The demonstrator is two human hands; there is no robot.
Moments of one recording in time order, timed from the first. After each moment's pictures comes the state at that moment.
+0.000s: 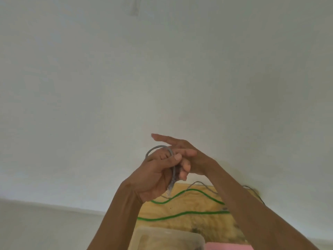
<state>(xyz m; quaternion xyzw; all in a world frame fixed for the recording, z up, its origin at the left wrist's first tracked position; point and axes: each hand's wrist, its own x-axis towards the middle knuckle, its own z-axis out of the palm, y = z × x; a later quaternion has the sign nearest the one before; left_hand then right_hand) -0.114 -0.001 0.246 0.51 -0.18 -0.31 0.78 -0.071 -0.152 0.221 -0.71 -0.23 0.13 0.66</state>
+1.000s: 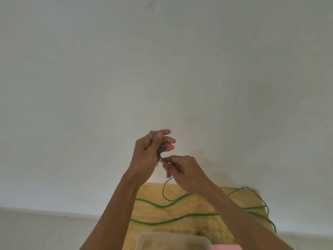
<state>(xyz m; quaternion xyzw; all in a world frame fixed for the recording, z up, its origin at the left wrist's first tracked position) -0.043 0.039 0.219 0.64 -0.16 -0.03 0.75 -0.082 -0.106 0.180 -0.87 -0.11 -0.04 0.49</state>
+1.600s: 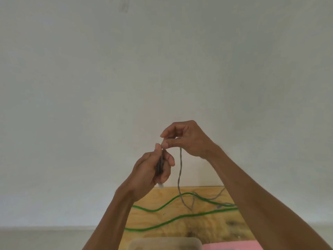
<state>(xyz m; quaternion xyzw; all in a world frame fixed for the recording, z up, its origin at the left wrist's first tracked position) -0.071 0.013 0.221 0.62 -0.20 -0.23 0.72 -0.045 -0.170 0.249 -0.74 -0.18 -0.02 0.64</state>
